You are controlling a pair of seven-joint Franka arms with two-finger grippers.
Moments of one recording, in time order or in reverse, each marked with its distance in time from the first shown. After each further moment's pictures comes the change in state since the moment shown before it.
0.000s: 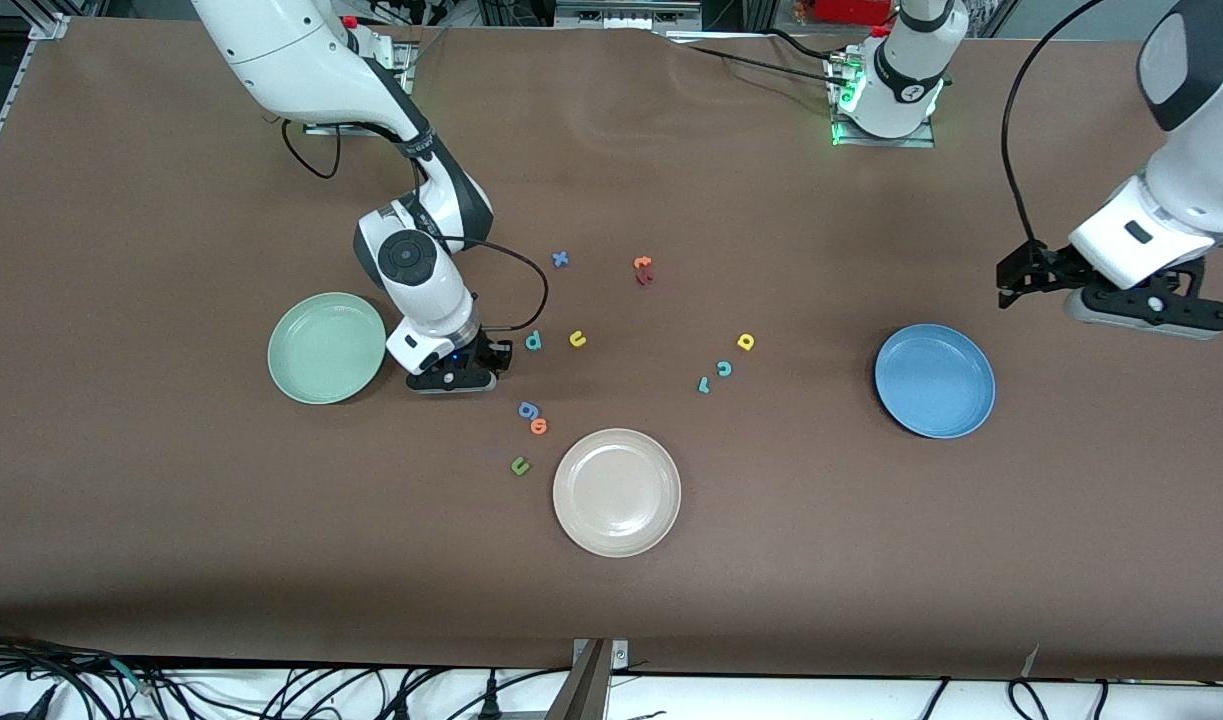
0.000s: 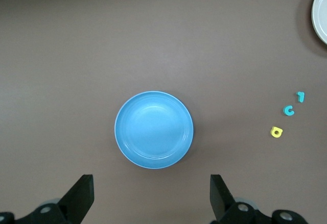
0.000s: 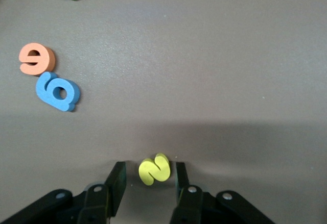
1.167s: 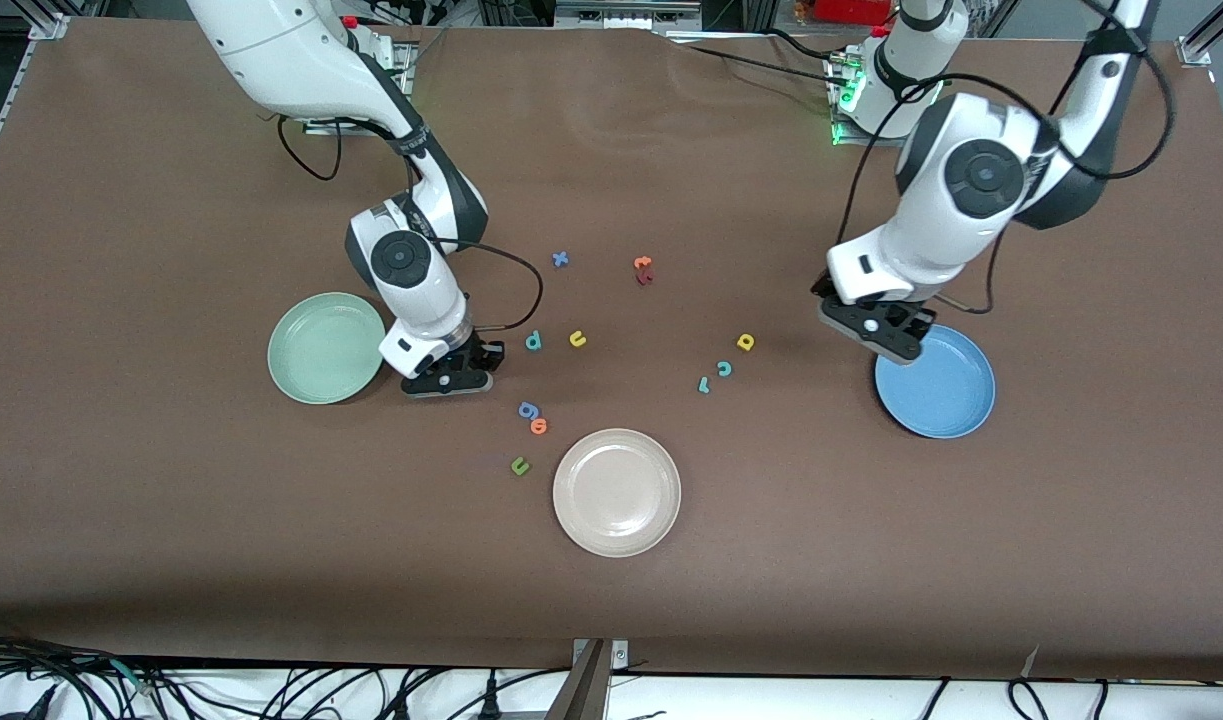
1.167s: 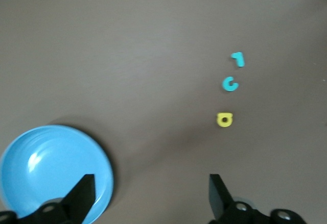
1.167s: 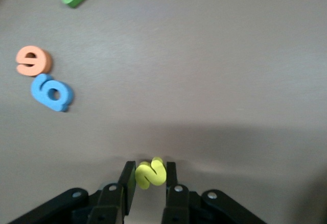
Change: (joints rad) left arm -0.054 0.139 -0.237 -0.248 -0.001 0.347 0.070; right arm 0.000 -0.050 -0.032 0.018 -0.009 -0.117 -0.087
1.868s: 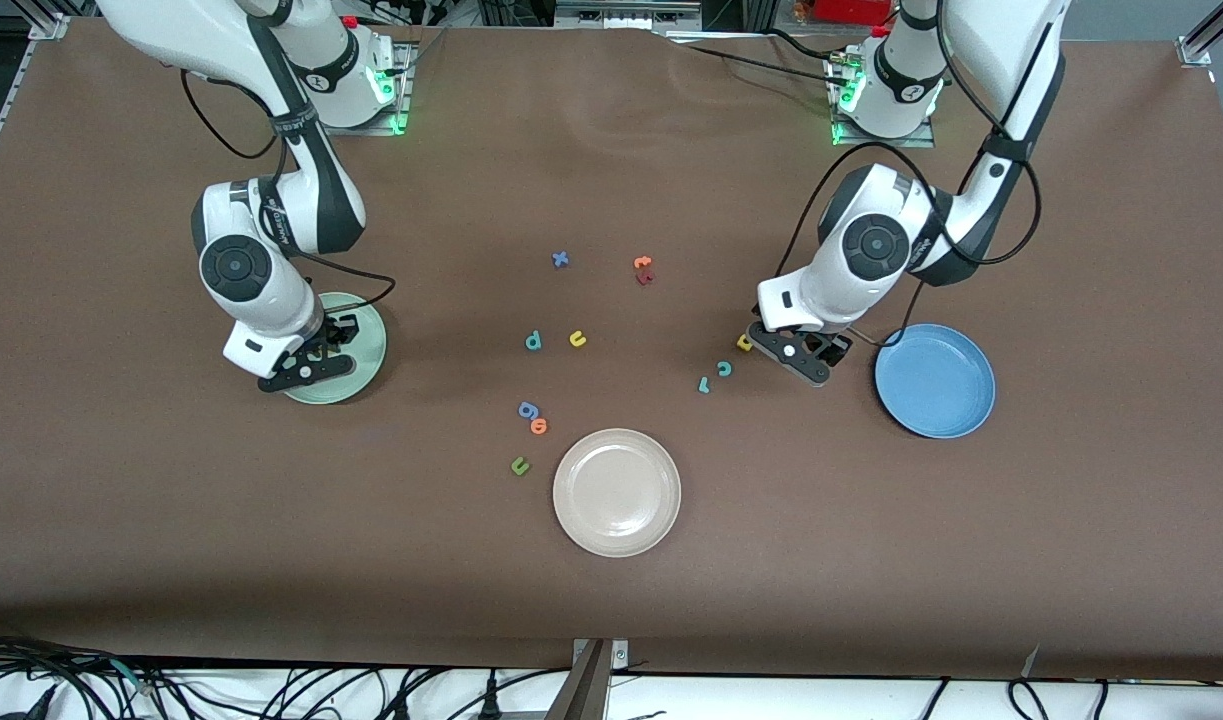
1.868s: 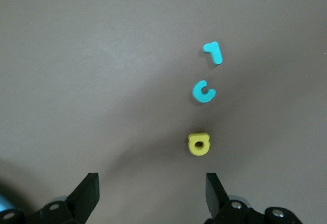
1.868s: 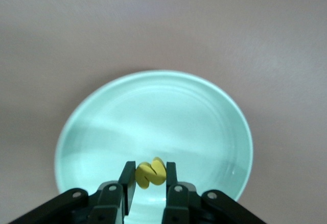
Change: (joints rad) left arm -0.067 0.220 -0.011 -0.017 0.000 0.196 -0.026; right arm -0.020 -0.185 -0.279 -0.229 0.002 -0.127 -0.507
